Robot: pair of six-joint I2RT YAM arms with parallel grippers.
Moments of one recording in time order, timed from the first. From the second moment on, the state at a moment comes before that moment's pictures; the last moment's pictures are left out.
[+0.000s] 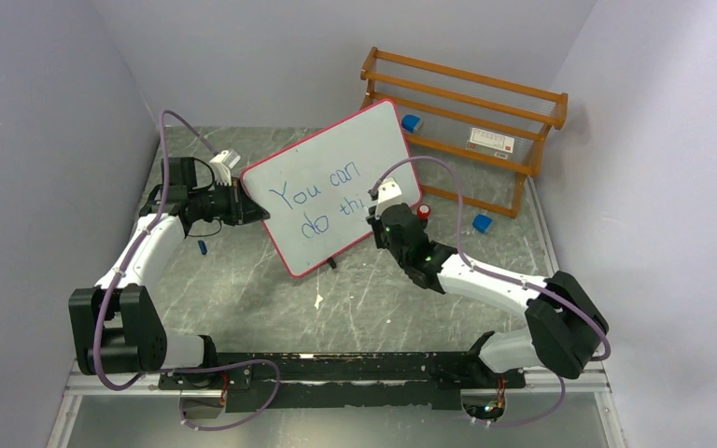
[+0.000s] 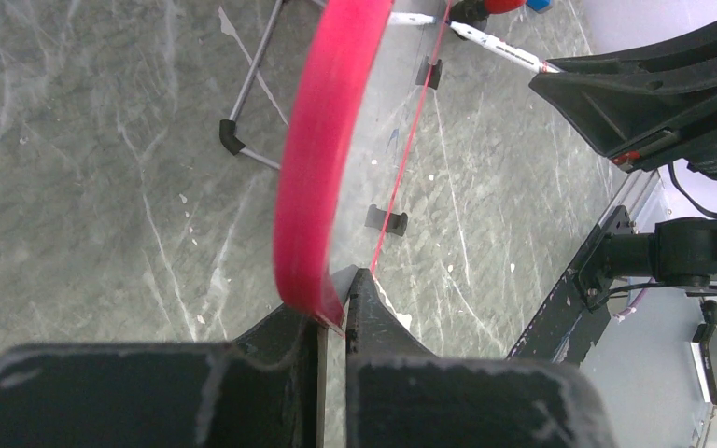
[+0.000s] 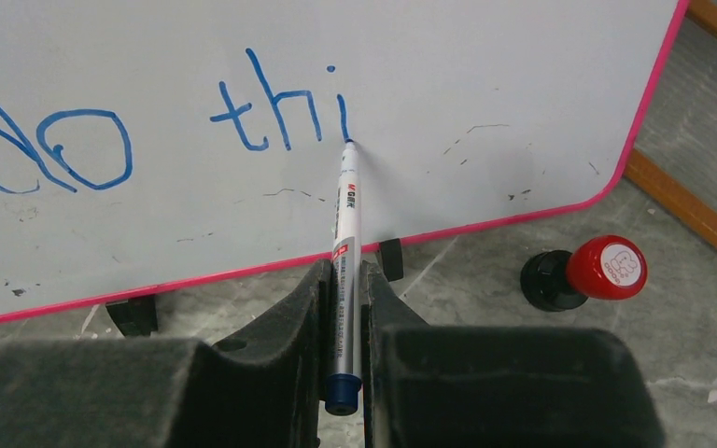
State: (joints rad) left arm 0.04 1.34 0.94 -0.38 0.86 -0.05; right arm 0.79 1.36 0.72 0.20 0.39 0.07
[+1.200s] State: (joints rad) left arm 0.04 1.34 0.94 -0.38 0.86 -0.05; right arm 0.73 1.38 0.72 0.31 0.38 0.06
